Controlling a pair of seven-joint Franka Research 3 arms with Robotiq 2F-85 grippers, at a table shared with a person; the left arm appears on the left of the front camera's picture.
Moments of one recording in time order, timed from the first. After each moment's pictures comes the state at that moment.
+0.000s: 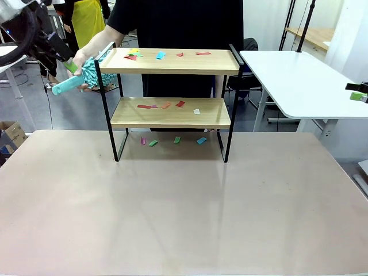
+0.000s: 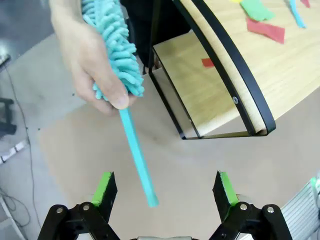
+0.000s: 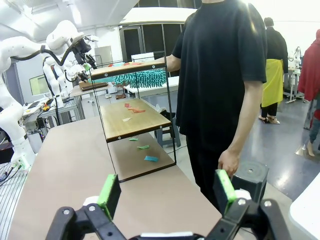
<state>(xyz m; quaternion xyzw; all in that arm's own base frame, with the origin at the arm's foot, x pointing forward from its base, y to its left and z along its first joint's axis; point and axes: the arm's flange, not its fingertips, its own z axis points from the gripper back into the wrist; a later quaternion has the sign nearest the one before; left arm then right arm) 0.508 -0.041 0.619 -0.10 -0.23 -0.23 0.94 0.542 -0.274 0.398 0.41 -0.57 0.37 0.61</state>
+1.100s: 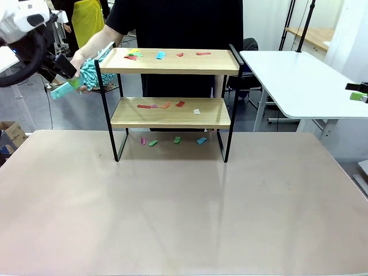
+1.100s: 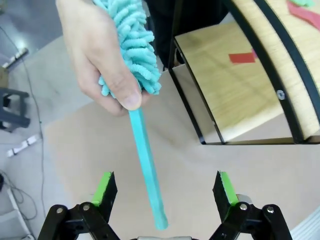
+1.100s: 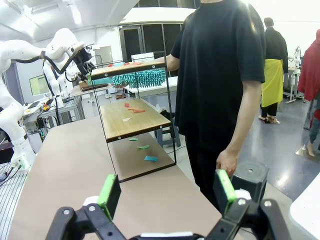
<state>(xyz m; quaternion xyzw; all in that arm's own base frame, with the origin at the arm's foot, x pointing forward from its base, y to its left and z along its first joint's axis) 0.504 -0.054 0.565 -0.04 -0.25 -0.21 0.94 0.542 -0.274 0.398 0.41 -0.56 0.37 0.61</state>
